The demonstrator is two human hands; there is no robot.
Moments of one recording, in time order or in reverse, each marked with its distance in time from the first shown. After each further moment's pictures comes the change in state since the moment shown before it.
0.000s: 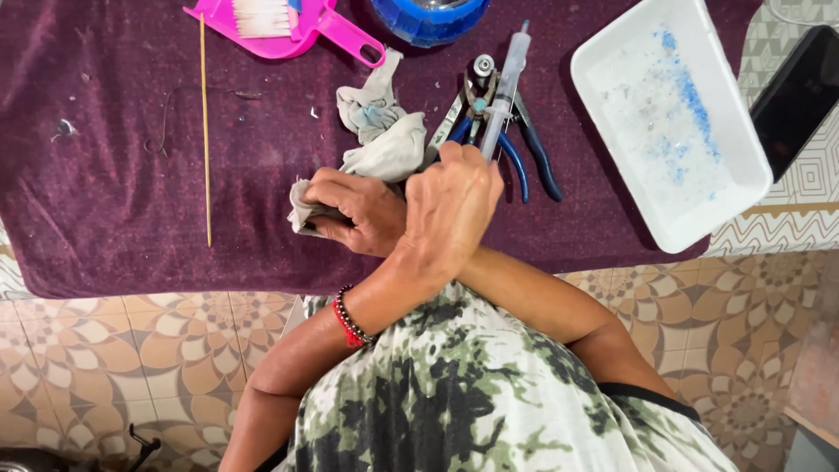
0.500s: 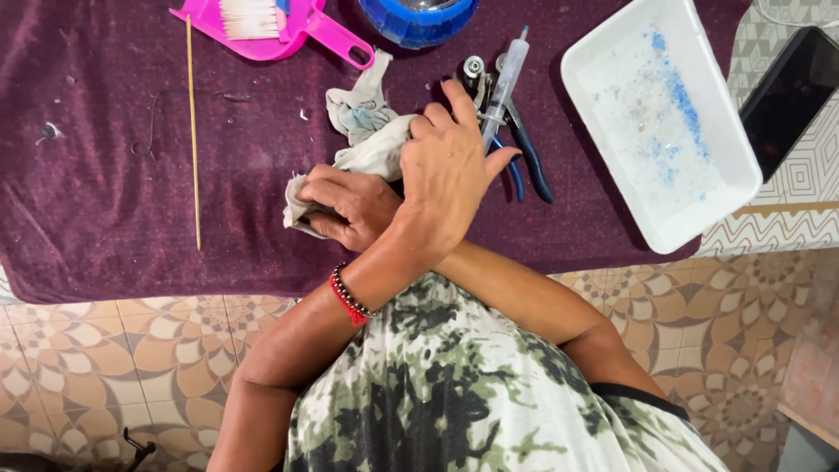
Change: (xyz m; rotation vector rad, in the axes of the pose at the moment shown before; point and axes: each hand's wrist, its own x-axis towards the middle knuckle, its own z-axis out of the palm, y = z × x) left_hand 0.034 0.008 0.010 0.535 -0.039 -0.061; right_hand -0.002 -0.001 -0.006 -0.172 -0.017 -0.042
